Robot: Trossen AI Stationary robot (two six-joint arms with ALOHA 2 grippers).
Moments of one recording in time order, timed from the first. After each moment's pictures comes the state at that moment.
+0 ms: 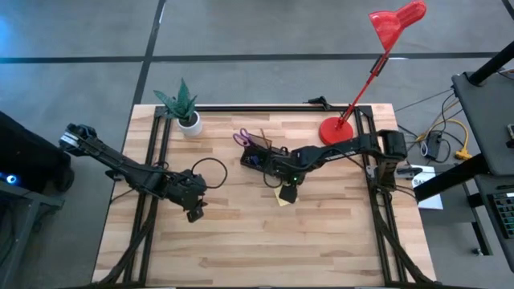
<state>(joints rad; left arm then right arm) -0.44 1.05 0.63 -0.64 -0.24 -0.81 -0.06 1.87 1.14 -0.66 -0.16 0.37</state>
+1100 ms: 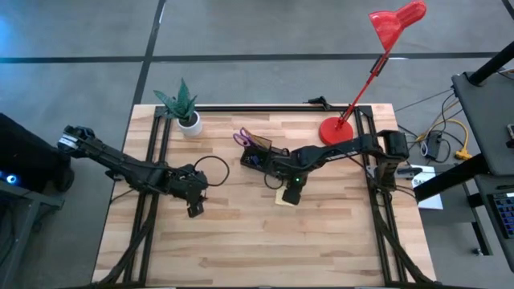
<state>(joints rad) -0.36 1.05 0.64 -0.66 -0.24 -0.67 -0.04 1.85 1.17 -0.77 -0.21 0.36</state>
